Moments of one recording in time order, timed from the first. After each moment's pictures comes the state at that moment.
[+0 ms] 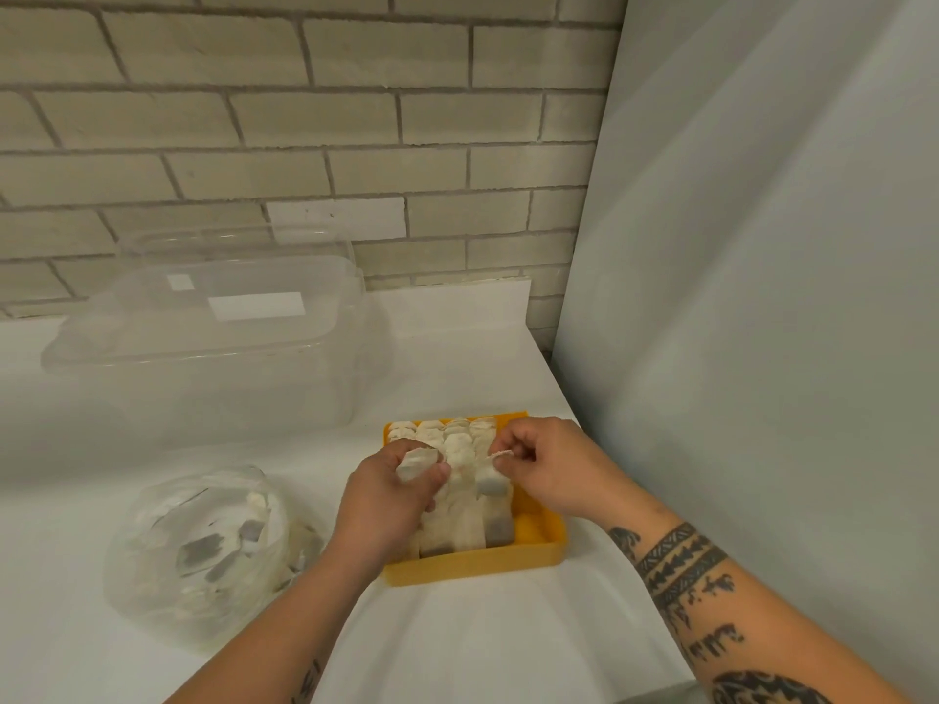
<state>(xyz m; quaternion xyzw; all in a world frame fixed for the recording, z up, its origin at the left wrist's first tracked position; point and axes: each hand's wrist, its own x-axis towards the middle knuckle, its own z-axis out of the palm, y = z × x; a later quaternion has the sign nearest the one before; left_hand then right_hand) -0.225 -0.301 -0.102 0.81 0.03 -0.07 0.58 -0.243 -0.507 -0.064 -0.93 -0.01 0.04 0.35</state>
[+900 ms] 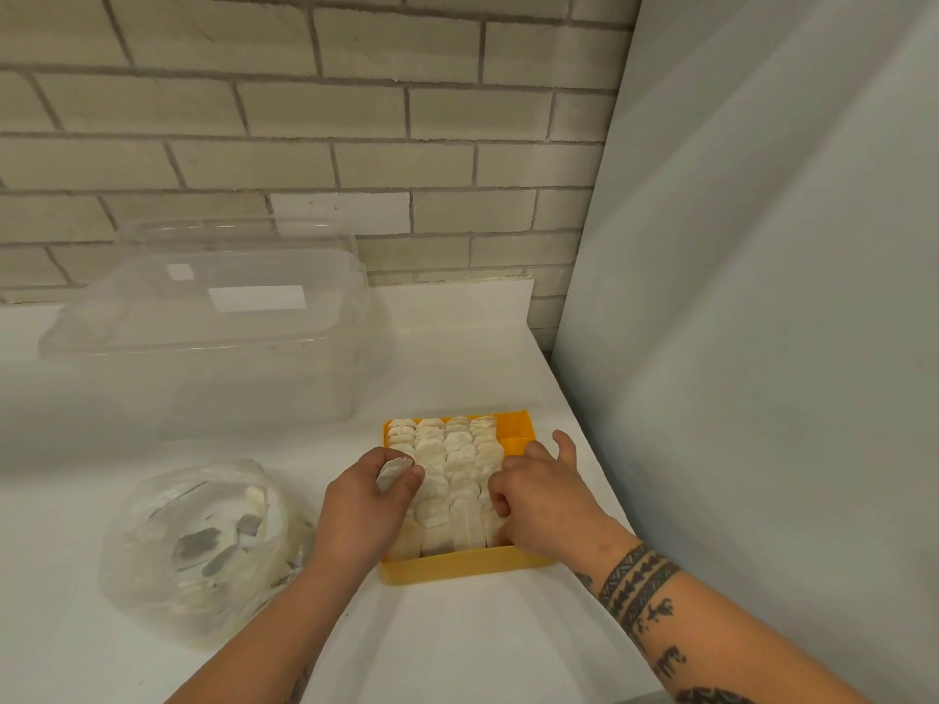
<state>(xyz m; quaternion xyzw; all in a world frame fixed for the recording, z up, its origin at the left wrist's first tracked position) -0.222 -0.281 -0.121 0.87 0.05 -0.02 0.49 -0.248 -0.490 -0.106 -0.99 -0.09 0.06 0.01</state>
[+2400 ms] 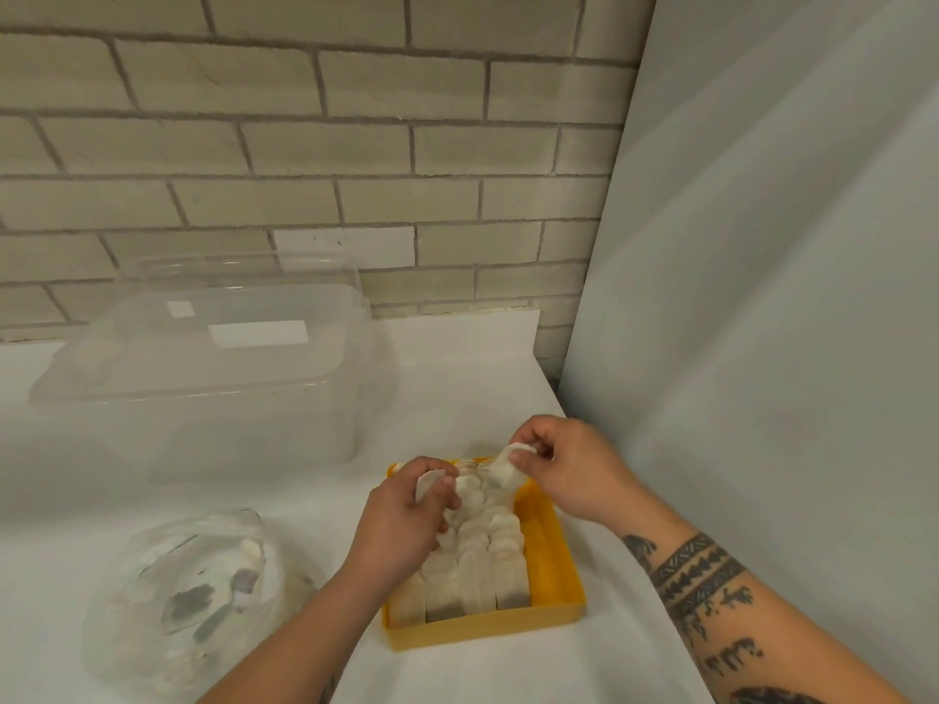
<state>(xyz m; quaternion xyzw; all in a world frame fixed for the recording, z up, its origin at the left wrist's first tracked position) -0.191 -0.307 -0.104 0.81 -0.05 -0.08 0.57 -0.196 -0.521 -0.059 -0.94 0.02 -0.02 0.33</state>
